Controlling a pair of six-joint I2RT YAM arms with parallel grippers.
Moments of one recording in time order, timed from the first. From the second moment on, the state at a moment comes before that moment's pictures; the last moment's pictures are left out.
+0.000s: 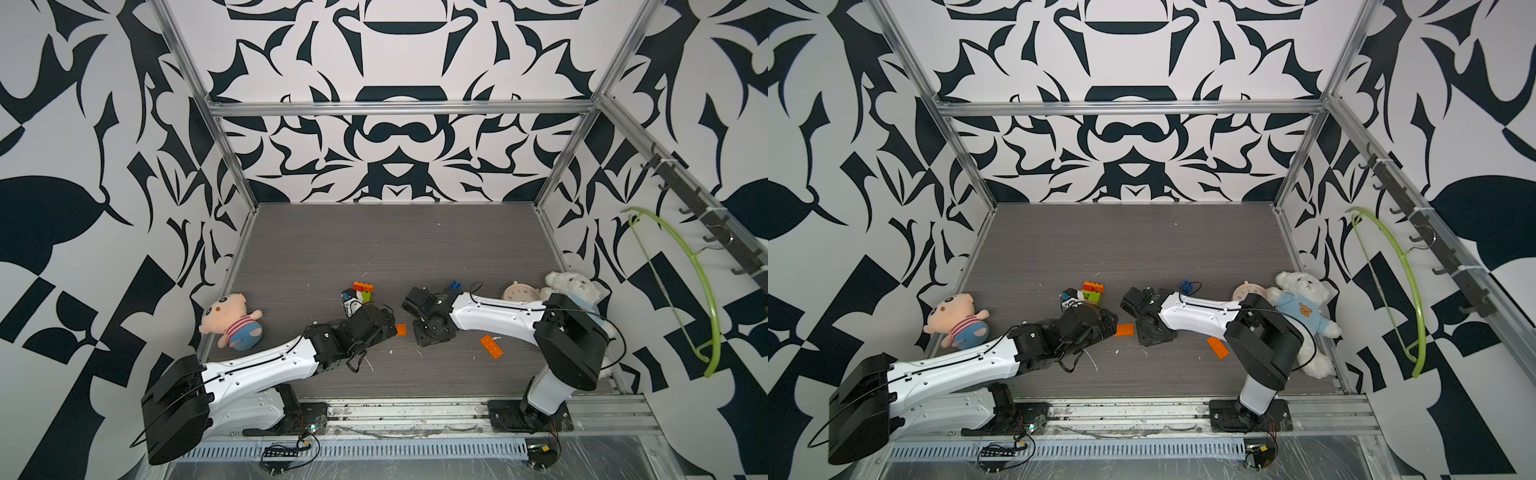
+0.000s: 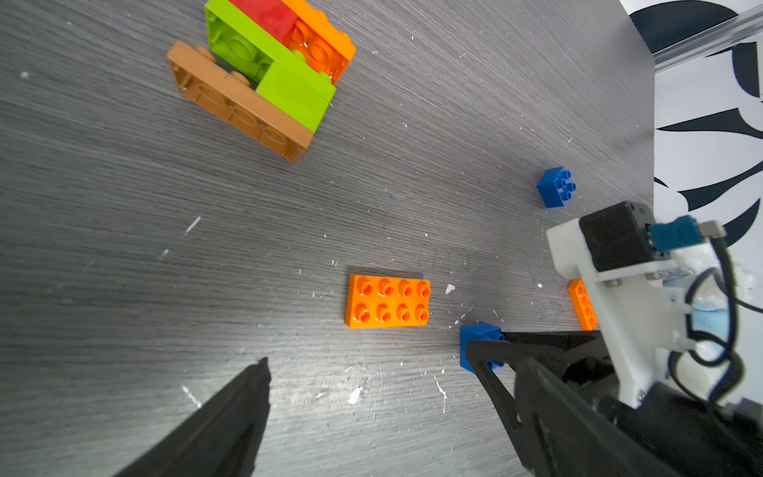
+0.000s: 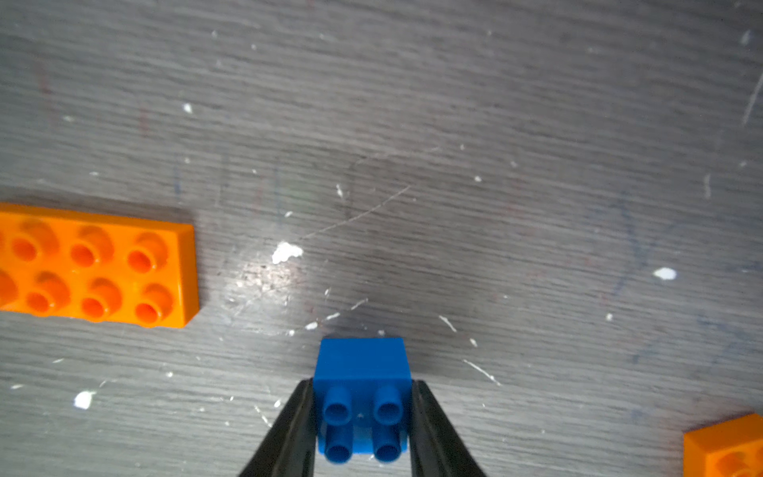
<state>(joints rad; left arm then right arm) -1.04 1.13 0.61 -0.33 -0.29 -1.23 0.93 1.69 1.01 -0.76 0.09 0.74</state>
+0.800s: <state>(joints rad) -1.01 1.12 0.61 -0.34 -0.29 -1.22 0.93 1.64 1.10 -0.77 0.07 0.74</state>
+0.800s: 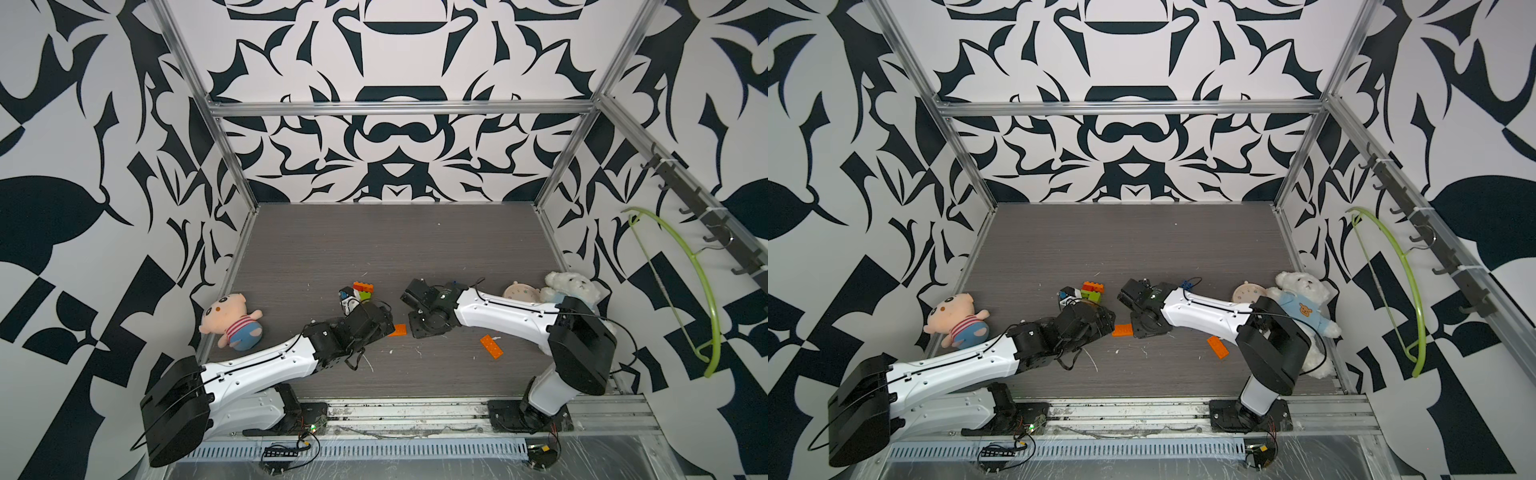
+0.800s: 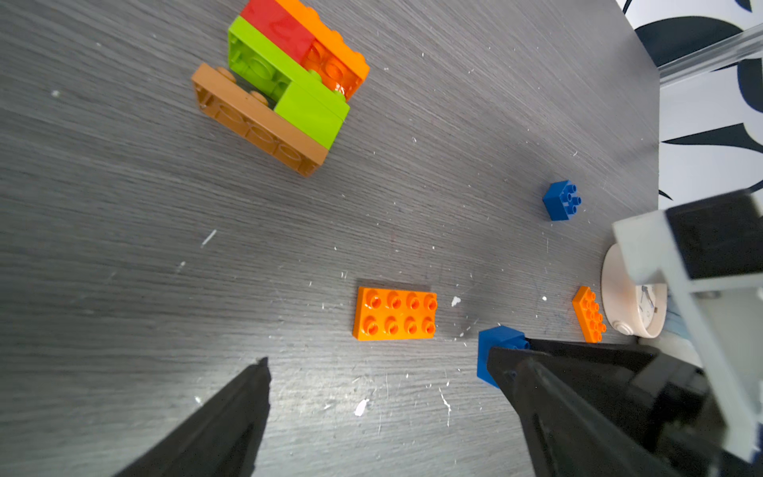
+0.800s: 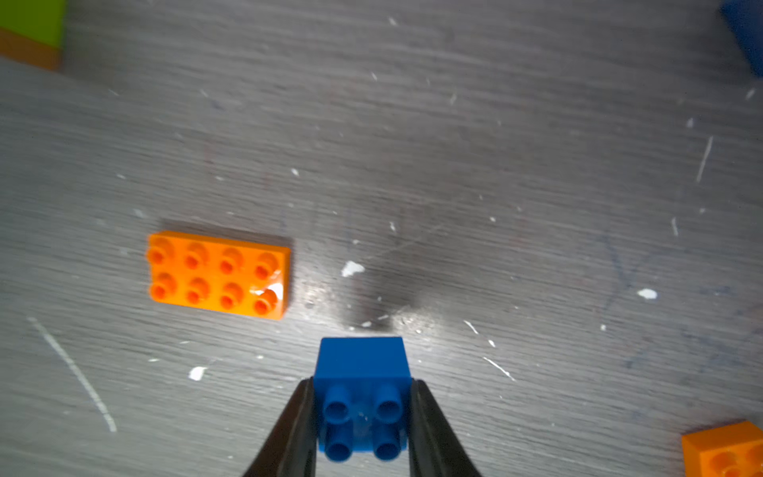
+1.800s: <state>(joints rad) -0.94 0.92 0.49 -0.38 -0.30 -1.25 0.98 1.86 1.29 -0.78 0.05 0.85</state>
